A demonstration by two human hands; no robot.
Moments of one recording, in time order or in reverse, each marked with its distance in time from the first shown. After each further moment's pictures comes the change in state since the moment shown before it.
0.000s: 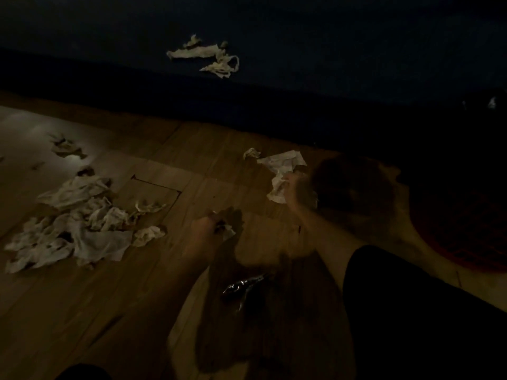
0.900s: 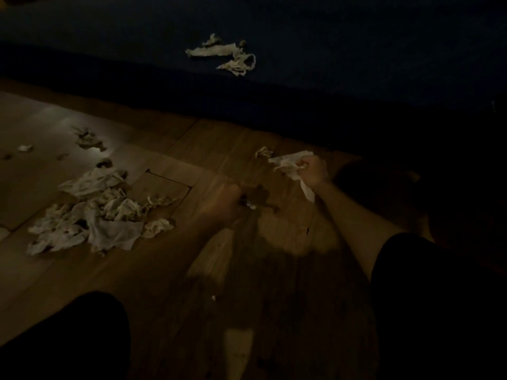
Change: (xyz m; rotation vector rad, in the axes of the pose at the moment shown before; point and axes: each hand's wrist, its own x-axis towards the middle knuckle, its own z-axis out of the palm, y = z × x) left_hand 0.042 0.055 -0.024 0.298 -0.234 0.172; right_hand 0.037 -0.009 -0.043 0.293 -0.106 0.073
